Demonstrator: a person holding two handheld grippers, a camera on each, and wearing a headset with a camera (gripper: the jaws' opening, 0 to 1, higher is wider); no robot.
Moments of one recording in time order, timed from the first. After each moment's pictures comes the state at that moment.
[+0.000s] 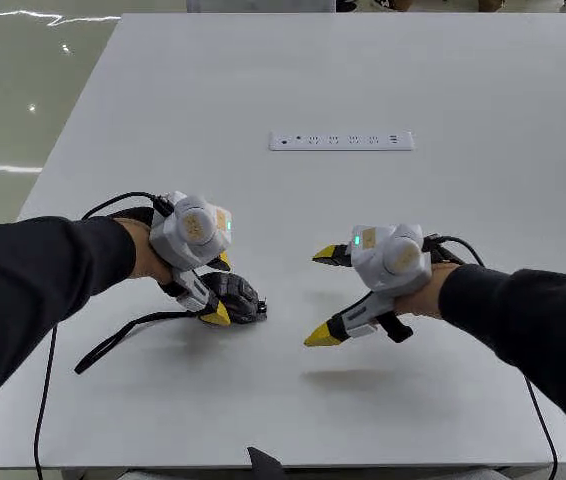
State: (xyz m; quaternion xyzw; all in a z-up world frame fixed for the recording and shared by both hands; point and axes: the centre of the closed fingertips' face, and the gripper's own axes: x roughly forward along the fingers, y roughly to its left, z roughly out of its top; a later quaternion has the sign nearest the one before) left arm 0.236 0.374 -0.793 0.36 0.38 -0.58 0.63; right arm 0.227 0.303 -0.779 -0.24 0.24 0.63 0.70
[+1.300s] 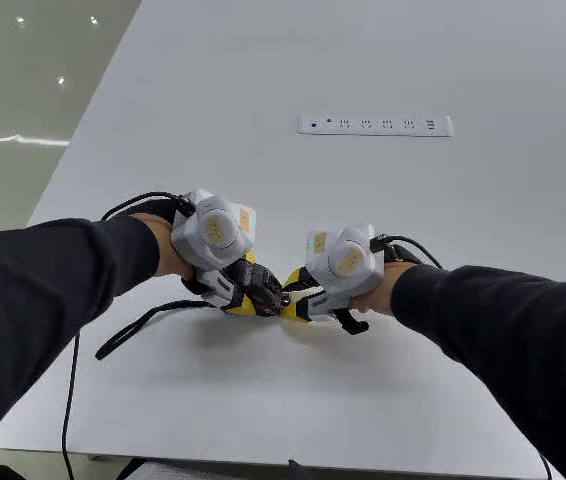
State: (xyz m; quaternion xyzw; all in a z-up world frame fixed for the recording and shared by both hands) left arm 0.235 0.374 -0.797 0.35 0.36 -0.58 0.64; right arm 0.229 0.357 -0.820 -0.28 0.26 0.65 0.66
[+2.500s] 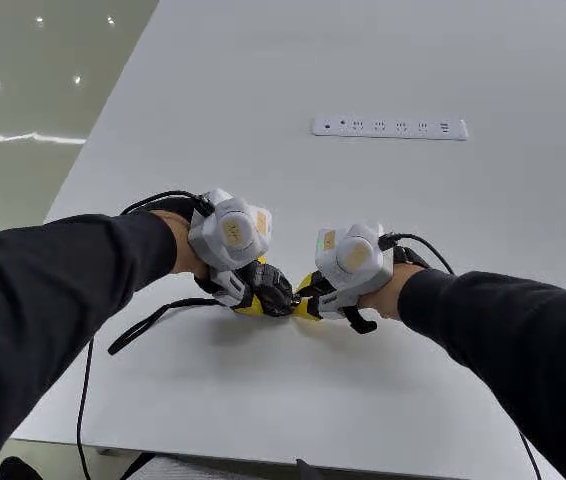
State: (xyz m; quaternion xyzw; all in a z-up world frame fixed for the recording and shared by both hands) left arm 0.238 0.378 -0.802 0.37 0.37 -0.58 0.63; right arm 0.230 0.355 -0.826 -0.28 0.29 0.64 0.66
